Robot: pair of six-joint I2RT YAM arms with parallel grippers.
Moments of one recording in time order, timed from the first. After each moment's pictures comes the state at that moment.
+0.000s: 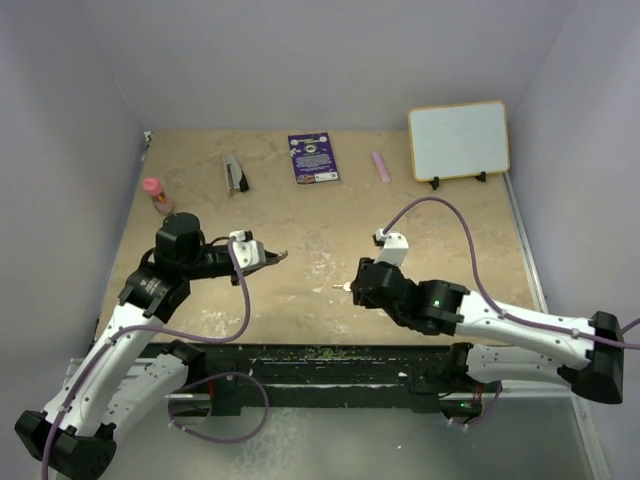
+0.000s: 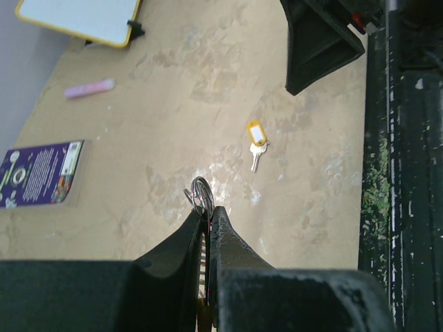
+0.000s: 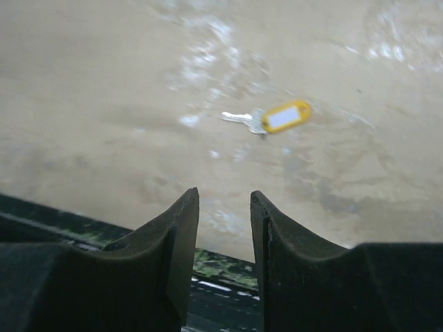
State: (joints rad) left arm -0.40 0.78 0.83 -0.43 0.85 0.60; right arm 1.22 0.98 0.84 -0.59 0.64 0.89
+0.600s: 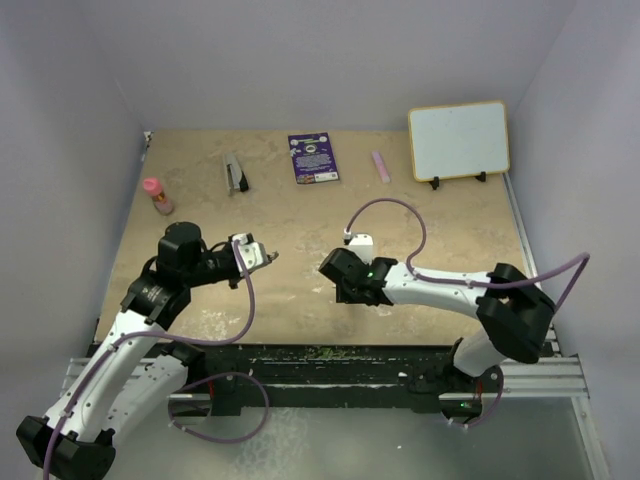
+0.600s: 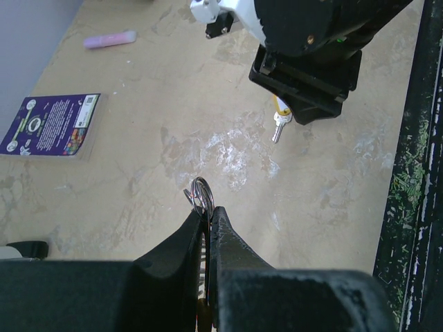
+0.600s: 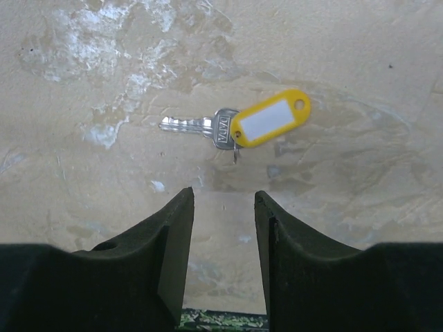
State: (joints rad) left arm -0.40 0.72 0.73 -0.43 0.67 0.58; right arm 1.01 1.50 0.89 -0.56 0.46 0.92
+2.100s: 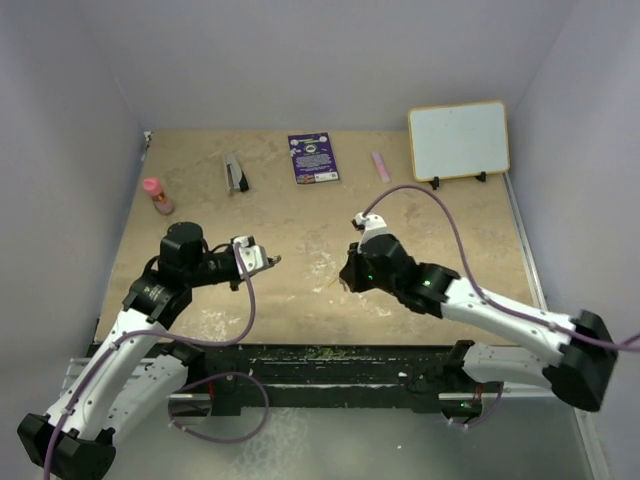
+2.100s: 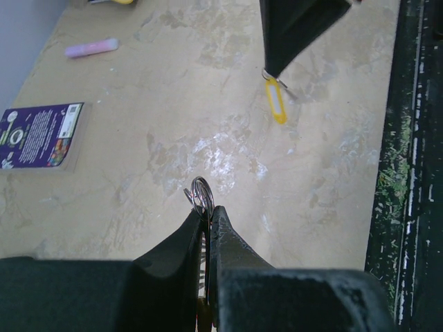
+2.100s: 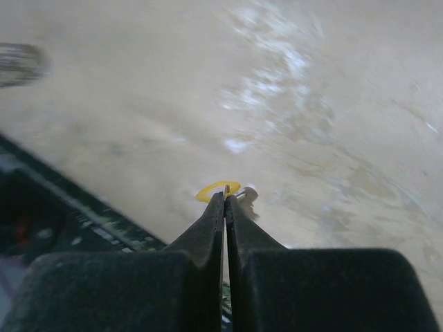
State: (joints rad) left arm -0.40 0.72 0.72 -0.43 0.69 0.59; right arm 0.94 1.19 0.79 -0.34 0.24 0.59
